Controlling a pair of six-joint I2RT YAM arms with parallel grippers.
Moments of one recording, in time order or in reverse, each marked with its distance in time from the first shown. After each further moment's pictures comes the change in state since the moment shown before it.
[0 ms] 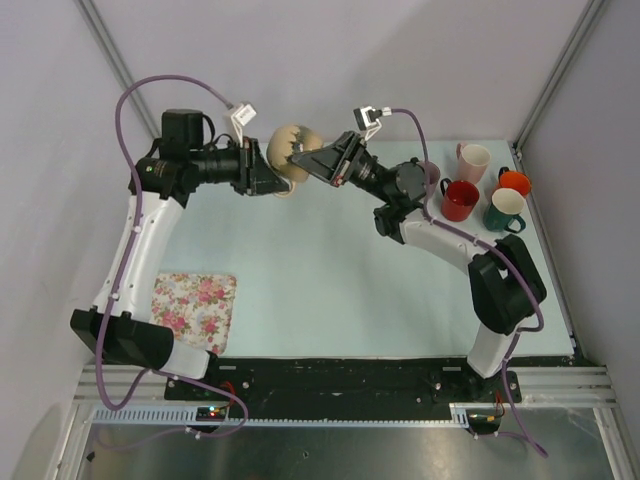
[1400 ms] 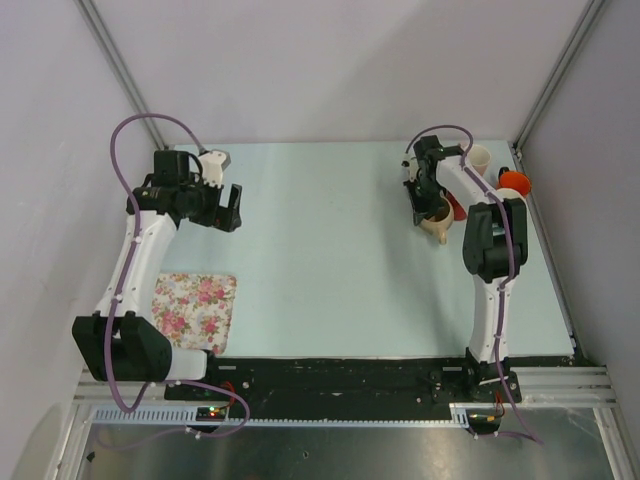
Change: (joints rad) left arm 0.167 -0.086 -0.376 -0.008 -0.614 0.367; right arm -0.419 0.380 0.542 -2.219 0.561 -1.417
